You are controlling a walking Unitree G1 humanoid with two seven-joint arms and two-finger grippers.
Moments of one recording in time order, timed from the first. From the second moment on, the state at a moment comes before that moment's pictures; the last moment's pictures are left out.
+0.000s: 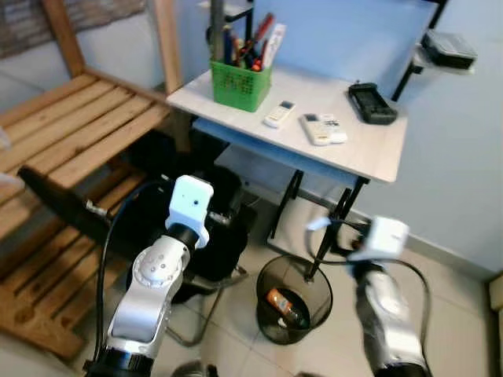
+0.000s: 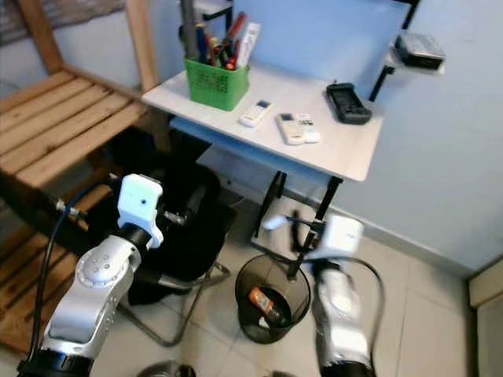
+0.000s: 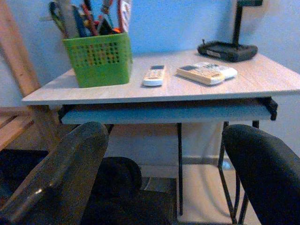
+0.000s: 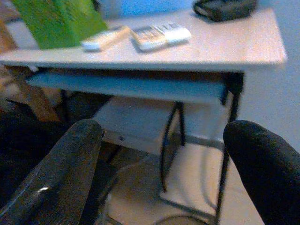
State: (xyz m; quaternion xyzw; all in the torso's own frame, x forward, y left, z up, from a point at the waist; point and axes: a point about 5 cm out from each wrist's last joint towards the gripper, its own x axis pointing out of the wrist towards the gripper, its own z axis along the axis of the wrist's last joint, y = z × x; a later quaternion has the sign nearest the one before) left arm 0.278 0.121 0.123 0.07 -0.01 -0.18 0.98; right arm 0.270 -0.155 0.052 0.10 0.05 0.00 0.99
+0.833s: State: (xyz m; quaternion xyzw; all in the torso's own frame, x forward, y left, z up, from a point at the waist) left arm 0.262 0.169 0.078 0.01 0.08 -0.05 1.00; right arm 0.258 -0.182 0.046 0.08 0.05 -0.06 0.99
